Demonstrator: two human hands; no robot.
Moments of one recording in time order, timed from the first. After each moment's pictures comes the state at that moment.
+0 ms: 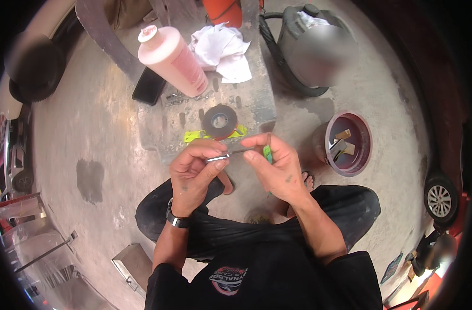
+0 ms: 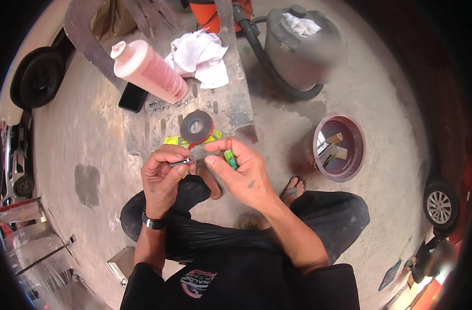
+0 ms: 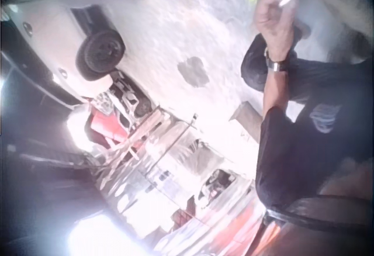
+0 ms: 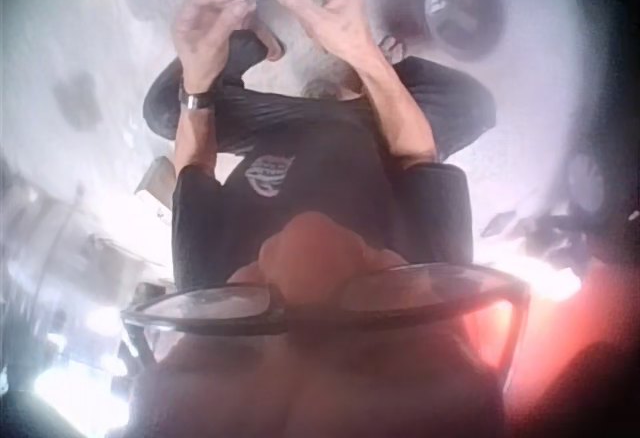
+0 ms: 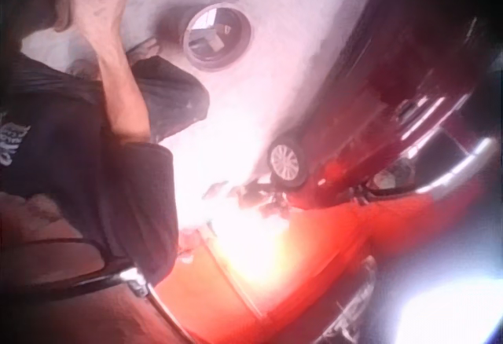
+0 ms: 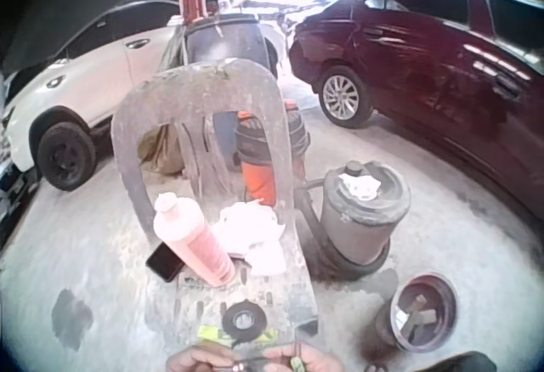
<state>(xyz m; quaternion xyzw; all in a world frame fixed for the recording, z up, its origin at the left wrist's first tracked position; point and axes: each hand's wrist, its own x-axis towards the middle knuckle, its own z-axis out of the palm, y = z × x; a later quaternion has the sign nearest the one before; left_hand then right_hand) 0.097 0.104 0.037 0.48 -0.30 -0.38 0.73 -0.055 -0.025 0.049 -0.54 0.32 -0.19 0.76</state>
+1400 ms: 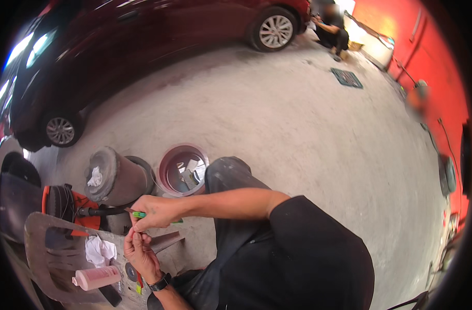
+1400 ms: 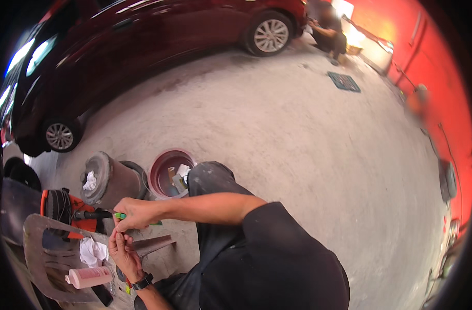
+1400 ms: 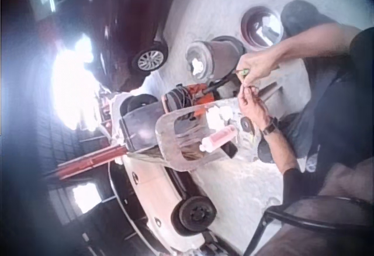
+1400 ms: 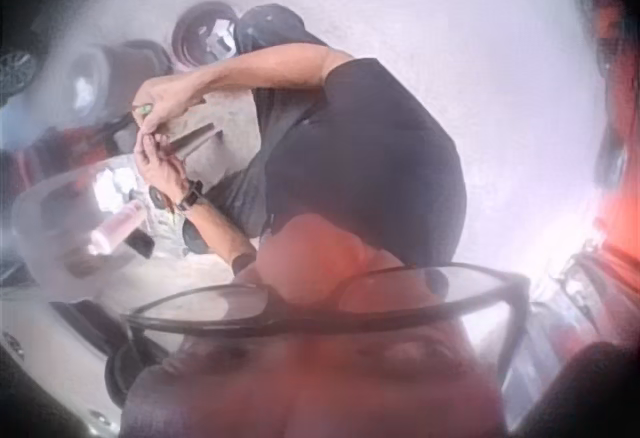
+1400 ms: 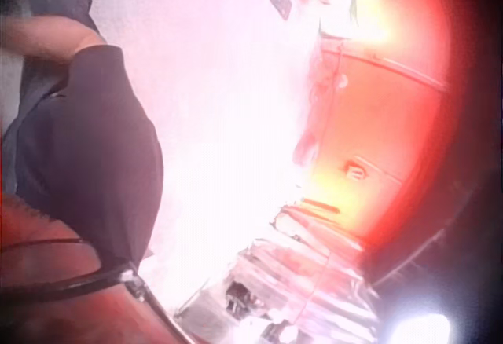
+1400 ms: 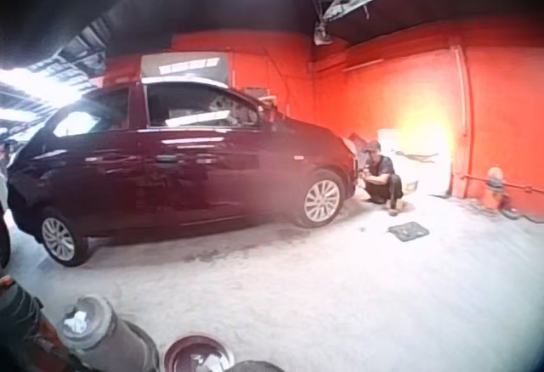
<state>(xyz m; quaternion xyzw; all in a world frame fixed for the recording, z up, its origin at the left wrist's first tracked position) -0.011 0.018 0.062 0.40 -0.43 -0.53 0.61 -0.218 -0.048 0.103 -0.62 0.22 -0.37 0.66</state>
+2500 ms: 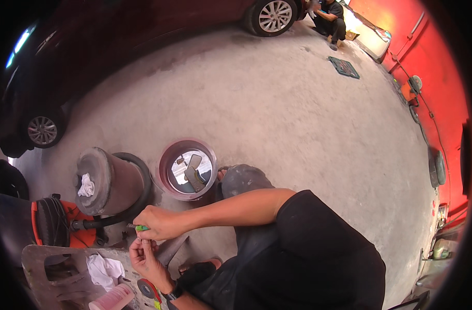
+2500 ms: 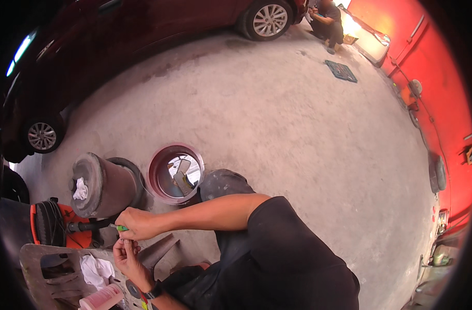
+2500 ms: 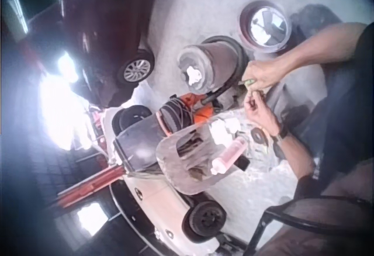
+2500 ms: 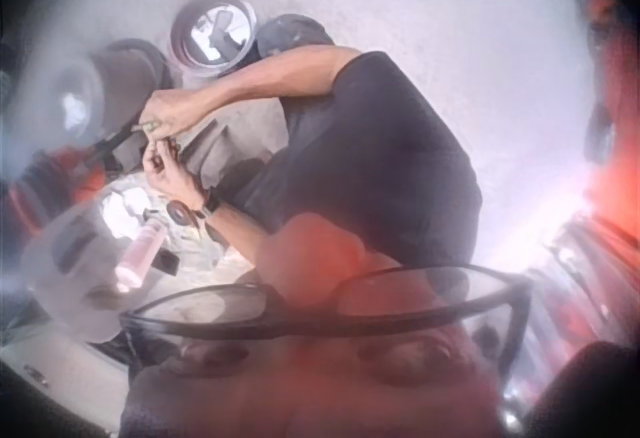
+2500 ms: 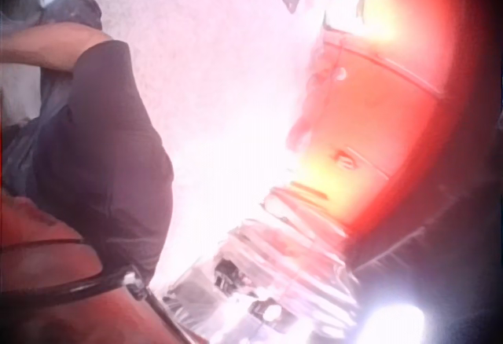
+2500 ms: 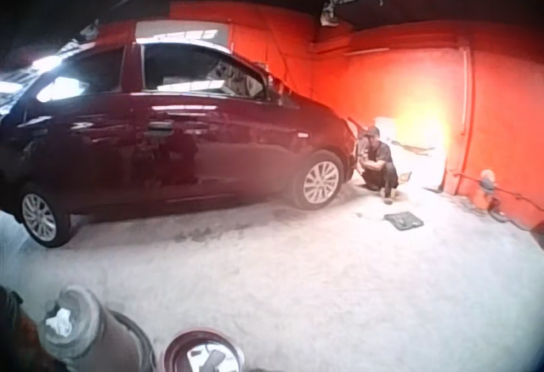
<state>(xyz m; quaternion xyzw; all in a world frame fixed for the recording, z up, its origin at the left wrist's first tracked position) -0.030 -0.056 0.039 0.54 -0.46 -0.46 0.54 -0.186 -0.123 0.036 -0.69 0.33 -0.48 0.43</state>
